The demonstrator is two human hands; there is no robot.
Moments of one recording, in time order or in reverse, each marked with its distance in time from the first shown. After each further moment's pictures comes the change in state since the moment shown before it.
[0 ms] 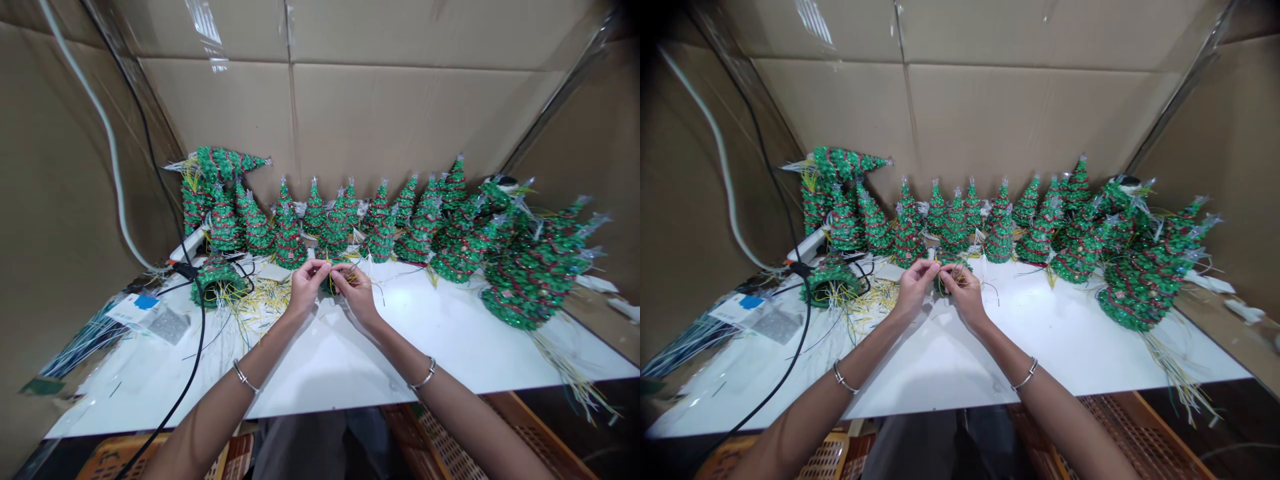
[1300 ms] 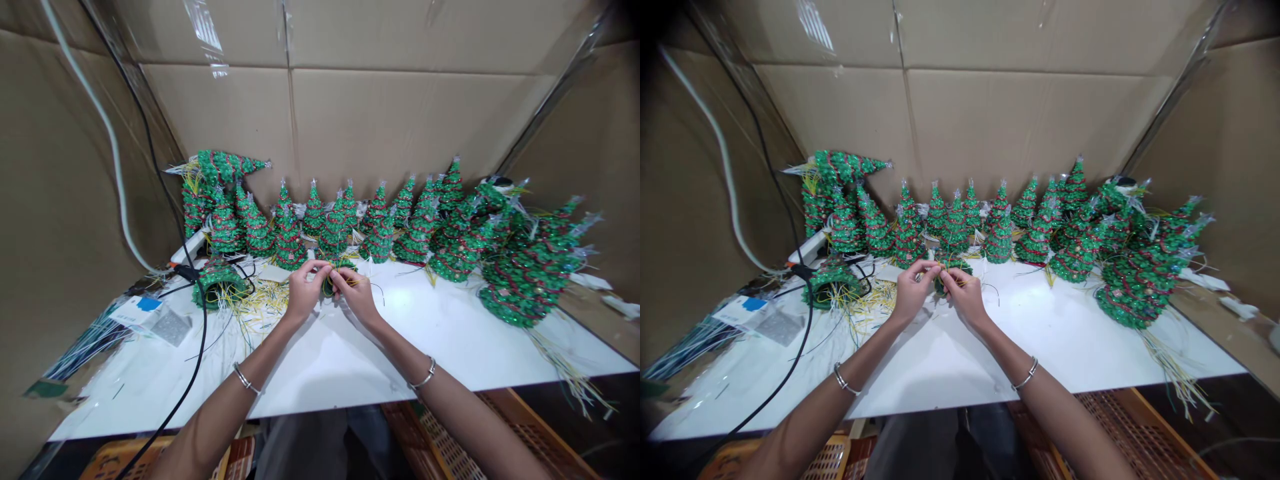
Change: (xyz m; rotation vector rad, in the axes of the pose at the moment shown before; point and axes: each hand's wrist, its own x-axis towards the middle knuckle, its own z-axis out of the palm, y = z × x) left_hand -0.005 0.012 -0.006 0.454 -0.009 0.271; right_hand 0.000 -0.003 -0.004 -0.185 -0.051 0.038
